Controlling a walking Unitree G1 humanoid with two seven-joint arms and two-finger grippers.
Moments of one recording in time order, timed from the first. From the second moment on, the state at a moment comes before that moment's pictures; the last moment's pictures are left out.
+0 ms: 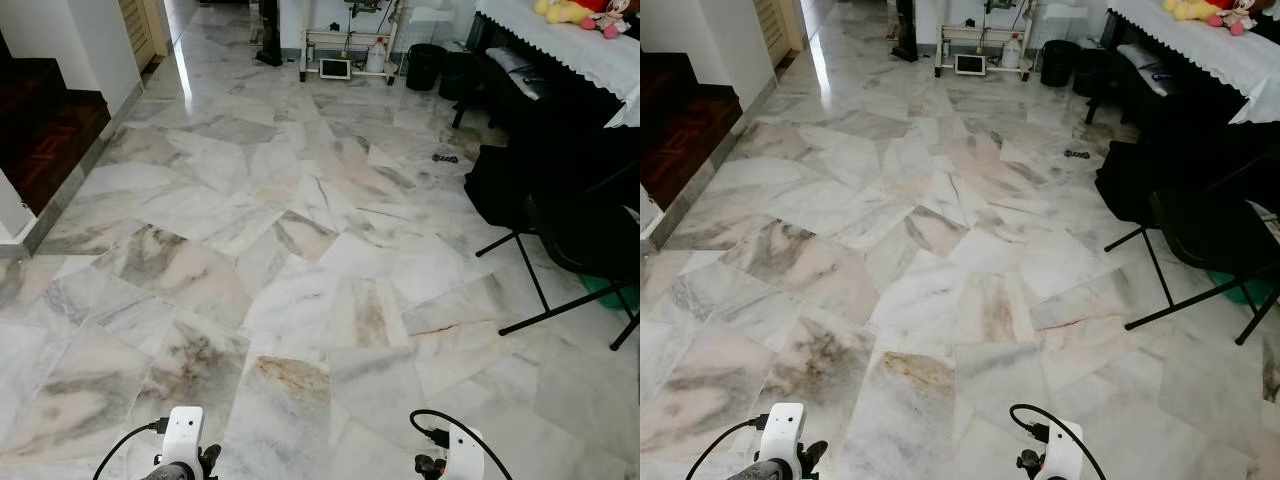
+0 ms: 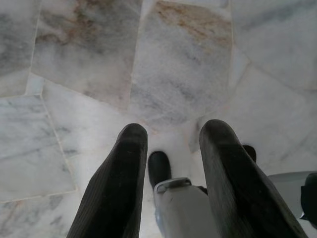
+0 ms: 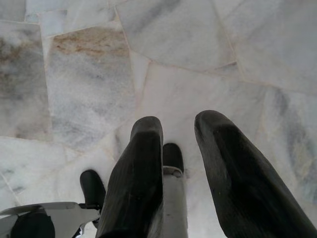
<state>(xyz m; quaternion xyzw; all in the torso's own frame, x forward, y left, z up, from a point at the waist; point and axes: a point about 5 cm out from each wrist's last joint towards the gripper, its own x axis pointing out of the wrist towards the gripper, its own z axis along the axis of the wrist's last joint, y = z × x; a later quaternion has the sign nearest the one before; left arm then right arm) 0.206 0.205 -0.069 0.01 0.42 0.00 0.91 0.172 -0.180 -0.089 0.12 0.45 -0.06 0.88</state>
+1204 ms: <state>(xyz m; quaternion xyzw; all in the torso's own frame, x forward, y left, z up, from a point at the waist) 0.231 0.191 -0.056 0.01 0.40 -0.01 0.92 0.180 -0.207 -0.081 0.12 0.41 -0.12 0.90</state>
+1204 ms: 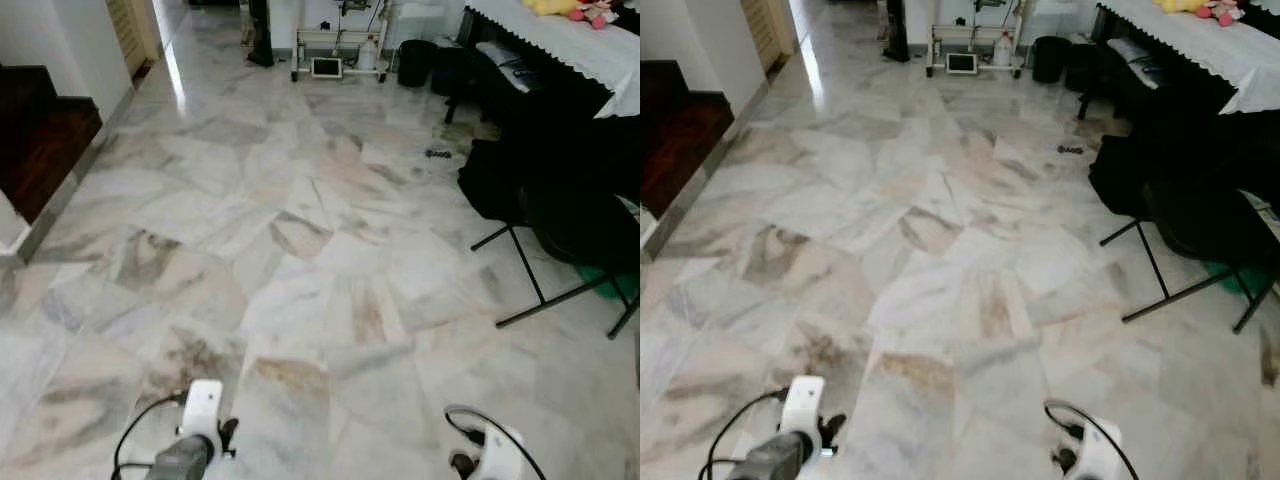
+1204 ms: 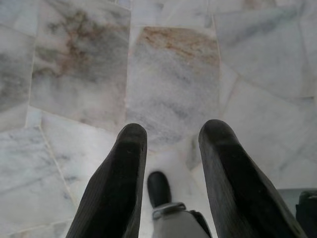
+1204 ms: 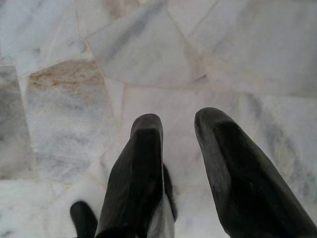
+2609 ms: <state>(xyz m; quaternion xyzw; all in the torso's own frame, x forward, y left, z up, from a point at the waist) 0.234 0.197 -0.053 0.02 0.39 -0.01 0.92 0.177 -0.205 -0.084 0.11 0.43 -0.12 0.89</state>
